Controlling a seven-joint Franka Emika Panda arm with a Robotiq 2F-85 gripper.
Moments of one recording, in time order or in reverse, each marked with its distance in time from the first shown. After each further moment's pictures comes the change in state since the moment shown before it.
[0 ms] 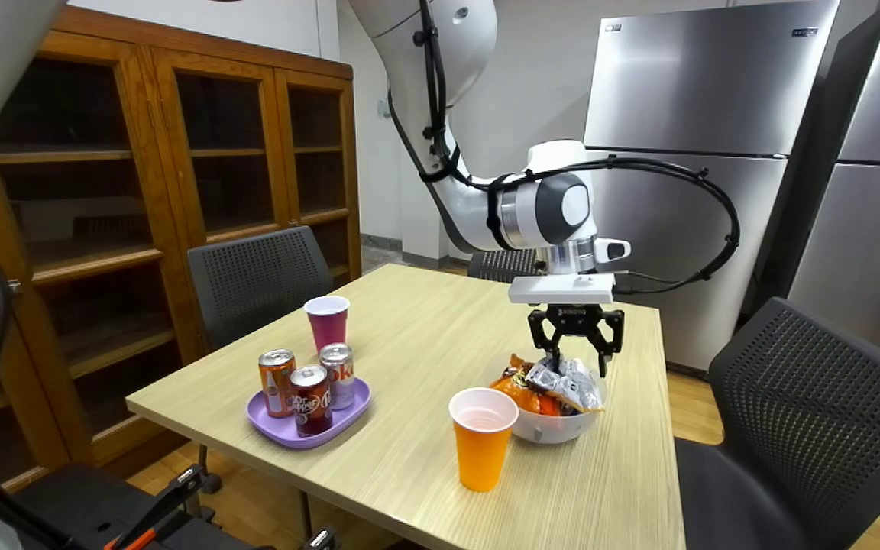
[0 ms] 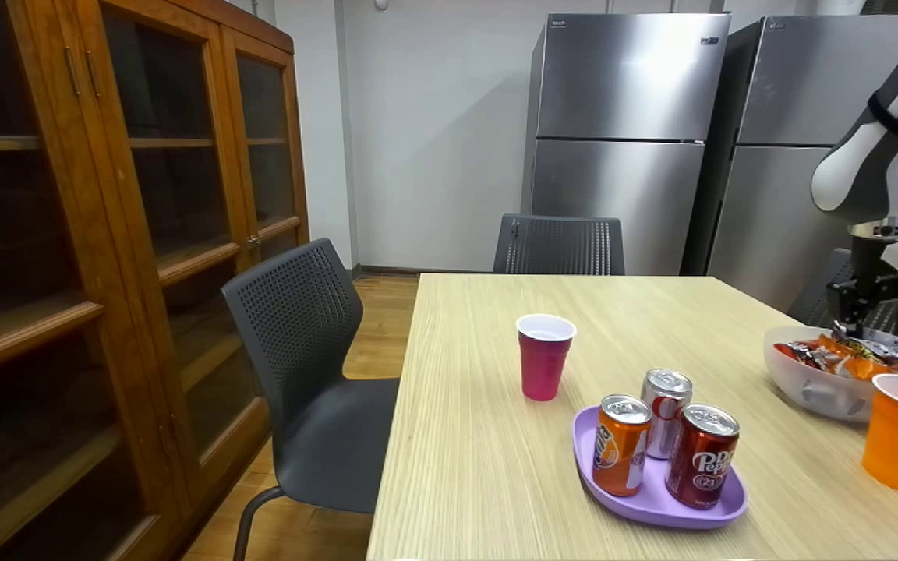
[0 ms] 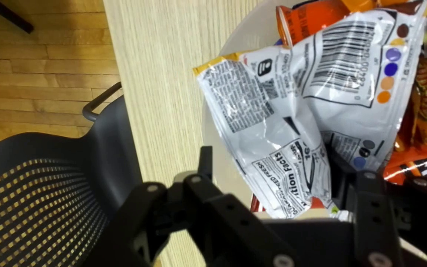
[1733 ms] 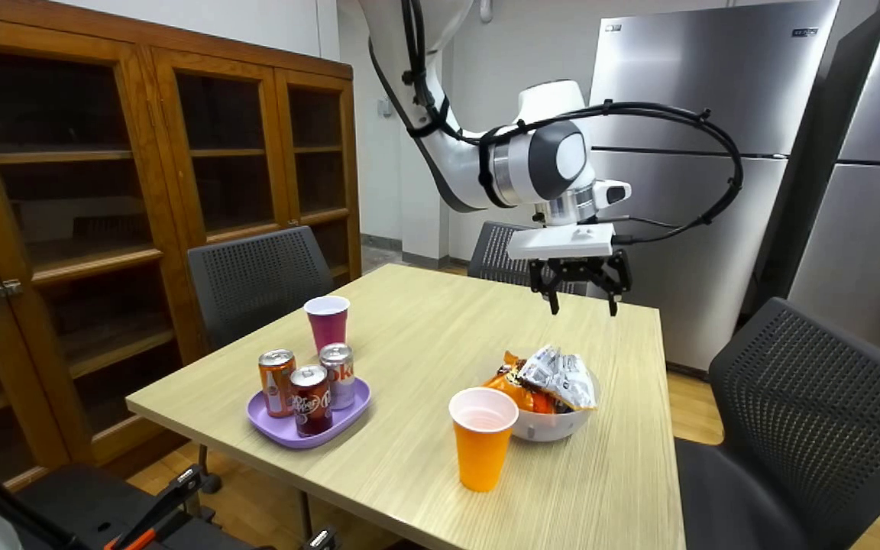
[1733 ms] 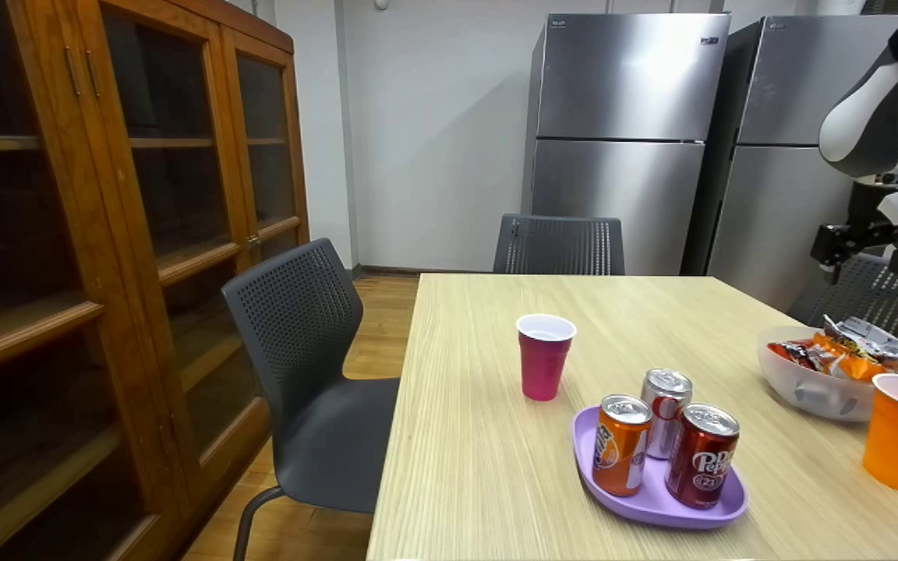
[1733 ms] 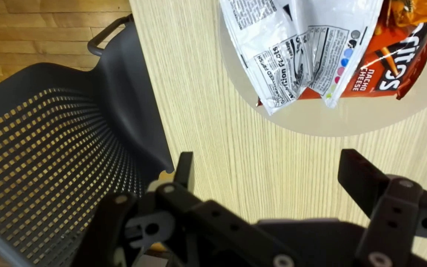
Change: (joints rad) arm 0.001 -0.136 0.022 -0.052 0.014 0.113 0.008
